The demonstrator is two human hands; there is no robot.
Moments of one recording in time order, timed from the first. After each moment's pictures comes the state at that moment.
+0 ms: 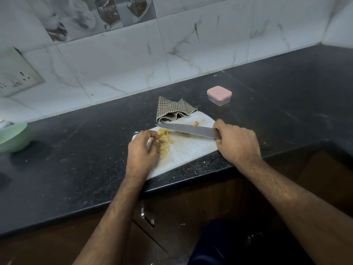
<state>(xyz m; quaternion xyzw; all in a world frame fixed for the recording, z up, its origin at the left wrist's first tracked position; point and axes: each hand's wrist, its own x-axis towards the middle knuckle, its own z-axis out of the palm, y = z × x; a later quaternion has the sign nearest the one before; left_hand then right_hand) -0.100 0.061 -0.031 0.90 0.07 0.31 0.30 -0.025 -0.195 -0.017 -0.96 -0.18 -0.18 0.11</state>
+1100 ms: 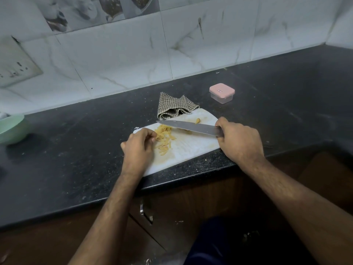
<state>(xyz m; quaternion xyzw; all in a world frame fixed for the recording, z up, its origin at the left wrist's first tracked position) -0.103 0.072 -0.031 0.92 0.13 0.25 0.27 -0.026 -0.194 -0.018 -0.96 -0.19 -0.19 0.10</state>
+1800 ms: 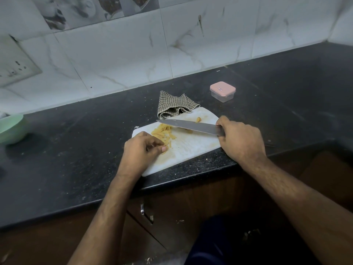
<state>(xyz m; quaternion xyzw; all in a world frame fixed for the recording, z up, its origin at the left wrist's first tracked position) -0.112 0.073 -0.024 0.93 0.07 0.19 0.30 -0.023 -0.195 -0.020 -0.96 -0.19 -0.19 0.11</state>
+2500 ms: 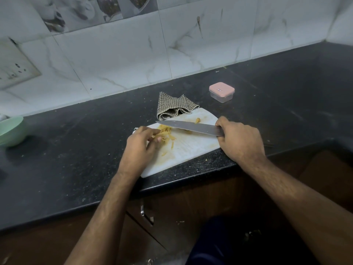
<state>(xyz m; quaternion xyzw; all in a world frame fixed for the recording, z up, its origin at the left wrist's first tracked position) -0.101 0.078 -0.021 0.94 0.02 0.25 0.24 -0.023 -0.195 -0.018 -0.96 -0.19 -0.19 0.10</state>
